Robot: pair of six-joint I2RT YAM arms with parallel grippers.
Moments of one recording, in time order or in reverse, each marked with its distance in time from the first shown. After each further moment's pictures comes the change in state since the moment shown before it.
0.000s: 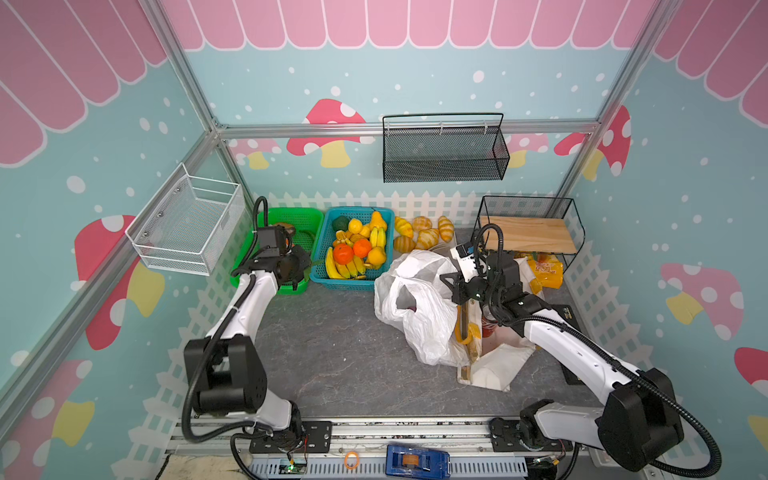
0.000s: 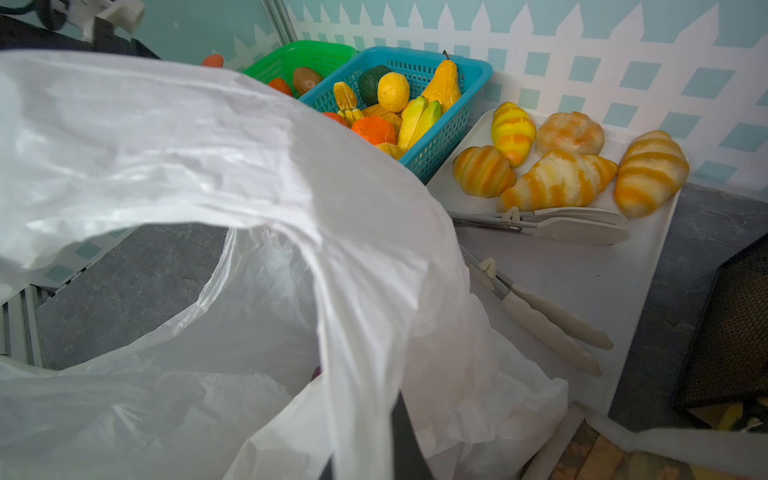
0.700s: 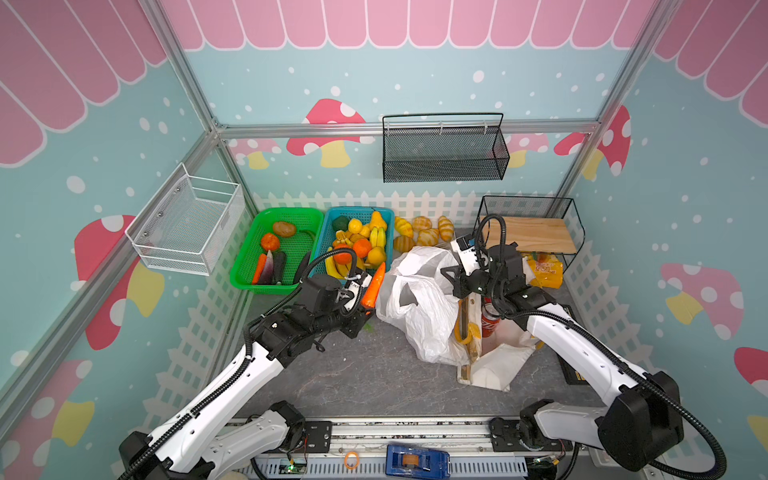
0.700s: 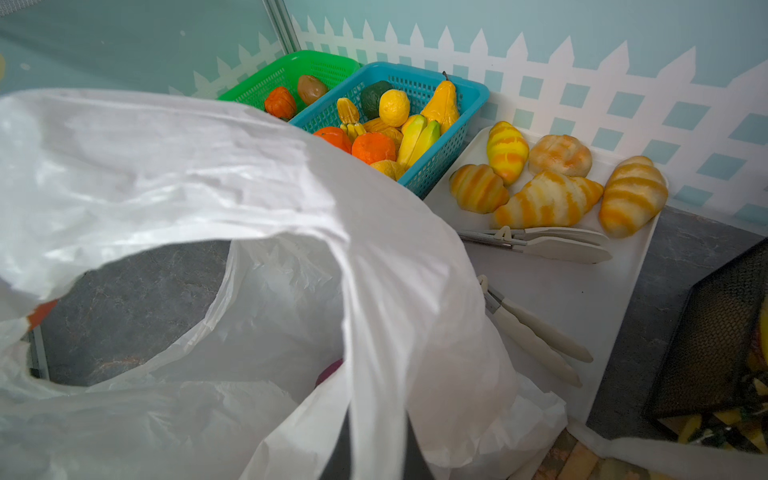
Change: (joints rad) left arm -0.658 -0.449 -0.189 -0.214 -0.016 0.594; right arm 0.000 0.000 0.111 -0.121 0.007 -0.040
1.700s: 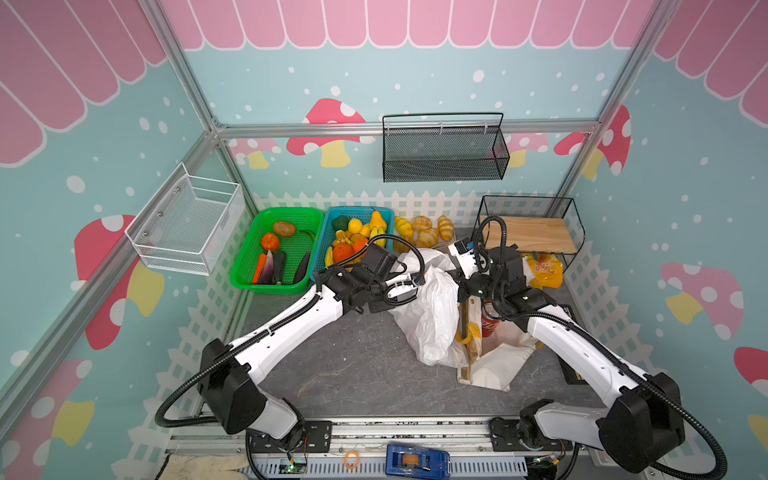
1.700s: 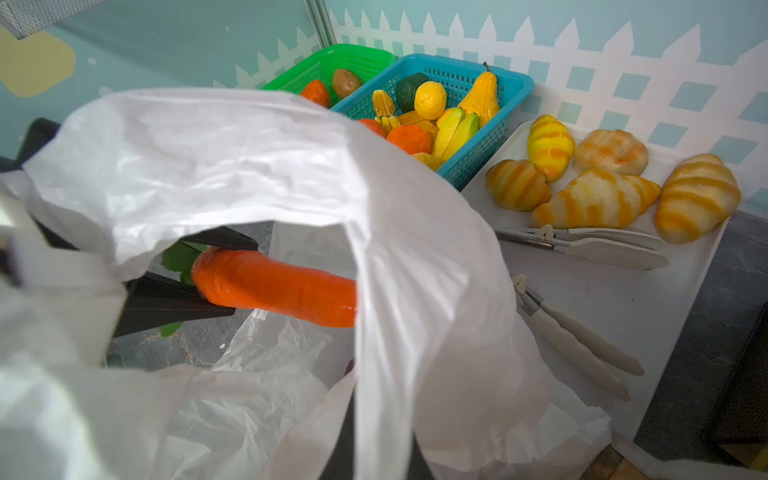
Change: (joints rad) left arm -0.098 0.549 0.422 -0.098 -0.182 0.703; right arm 0.000 -0.014 -0.038 0.018 -0.100 0.009
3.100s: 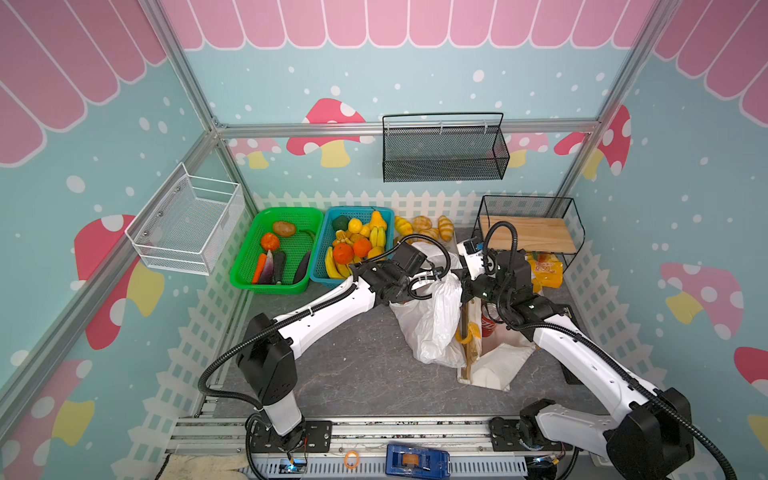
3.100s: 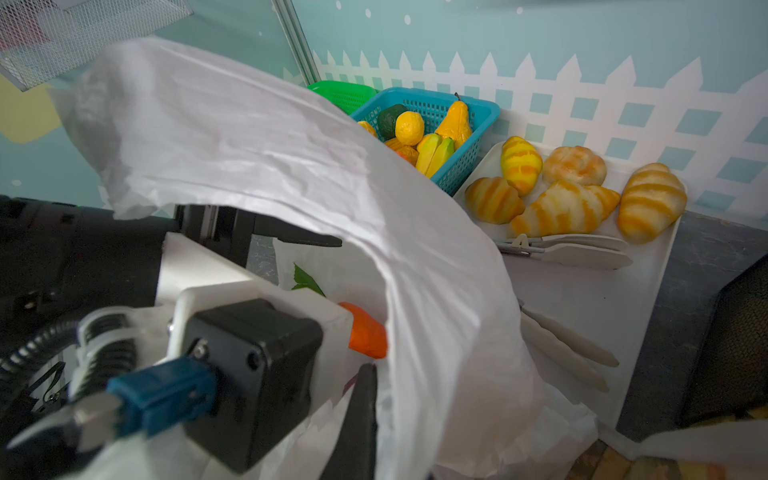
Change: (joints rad) left arm -0.077 0.188 0.101 0.103 -0.238 0.000; right arm -0.001 -0.075 -0.060 0.070 0.065 0.070
